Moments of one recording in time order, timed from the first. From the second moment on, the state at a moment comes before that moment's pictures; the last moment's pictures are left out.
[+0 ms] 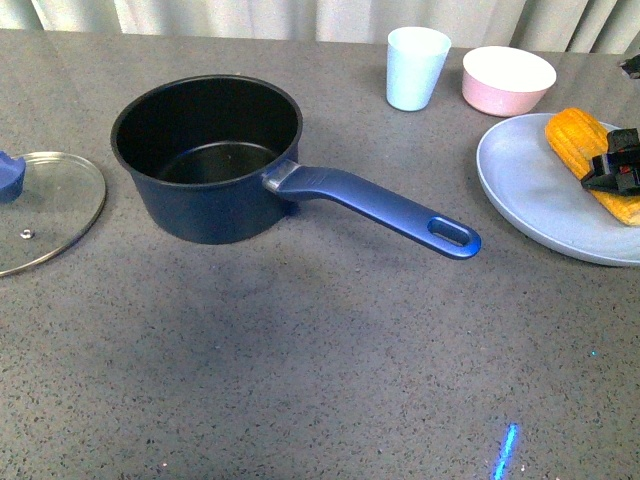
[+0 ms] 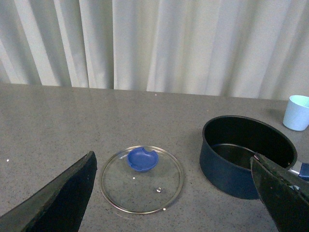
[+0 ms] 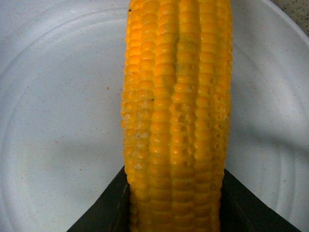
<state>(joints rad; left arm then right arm) 0.00 0.02 0.01 0.00 0.00 -0.01 -0.11 2.12 1.22 0.04 -0.19 -0.28</state>
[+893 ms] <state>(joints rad) 0.00 0.02 0.01 0.00 0.00 -0.01 0.53 2.12 1.57 -0.12 -0.36 -0.12</state>
